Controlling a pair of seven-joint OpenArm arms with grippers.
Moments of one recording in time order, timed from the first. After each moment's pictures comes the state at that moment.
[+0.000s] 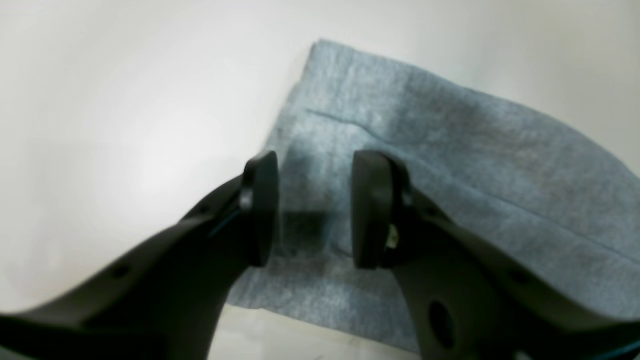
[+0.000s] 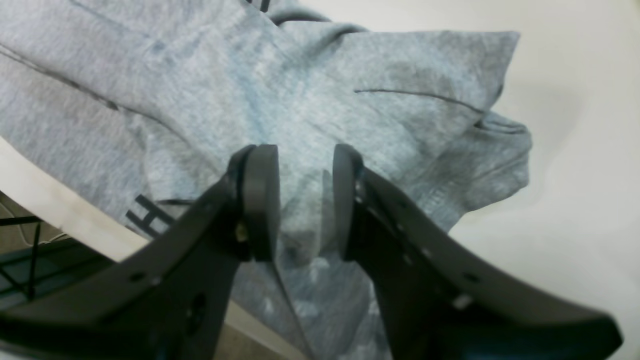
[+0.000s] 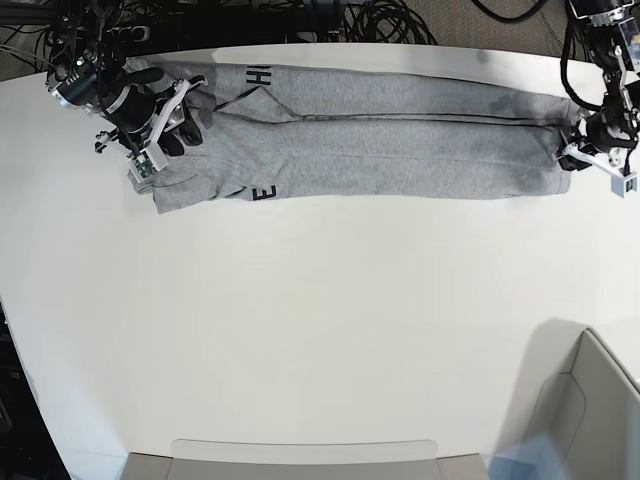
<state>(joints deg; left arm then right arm) 17.2 -29.2 -30.9 88.4 -43.1 -4.6 60.8 -24.9 18.5 12.3 119.0 30.3 28.6 -59.7</state>
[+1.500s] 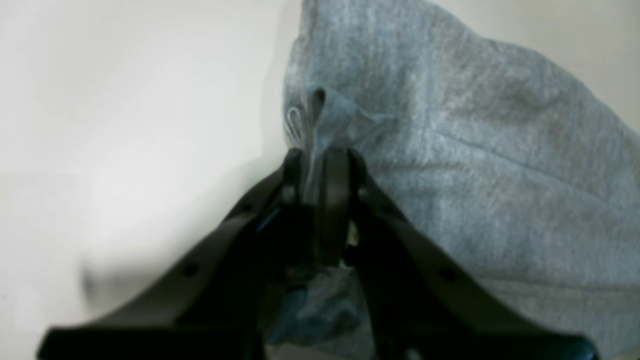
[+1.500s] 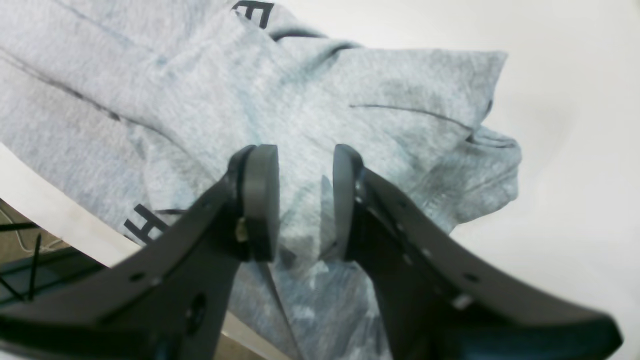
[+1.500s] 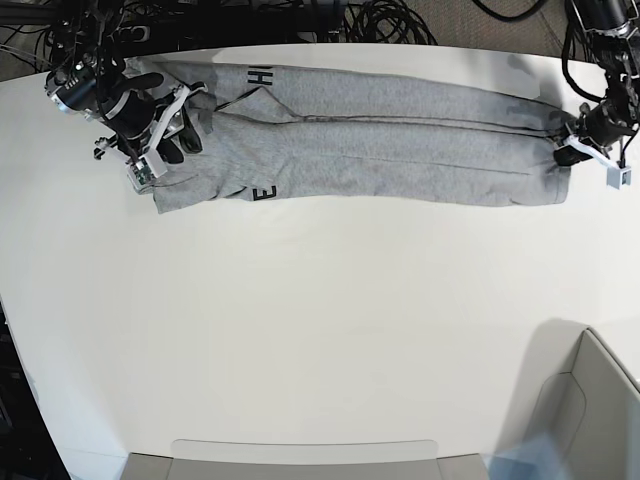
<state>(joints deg) 14.3 -31.2 -32.2 67.5 -46.3 -23.5 51.0 -23.3 18.2 12.3 118.9 30.3 28.6 -59.8</state>
